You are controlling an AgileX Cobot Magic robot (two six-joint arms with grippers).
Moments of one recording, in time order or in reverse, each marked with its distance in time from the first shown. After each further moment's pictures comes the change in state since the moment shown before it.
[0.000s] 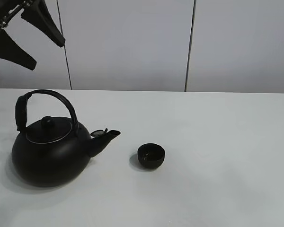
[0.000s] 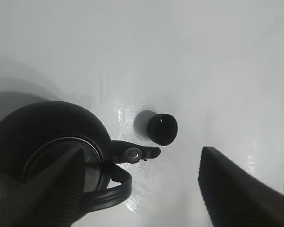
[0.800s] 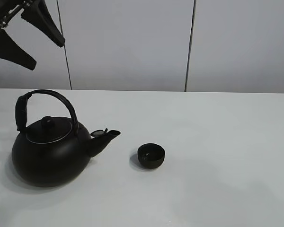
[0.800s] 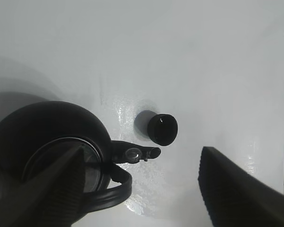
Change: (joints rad) left arm 0.000 0.000 0.000 0.000 0.000 0.000; right arm 0.125 -0.064 0.354 0.018 -0.155 0.004
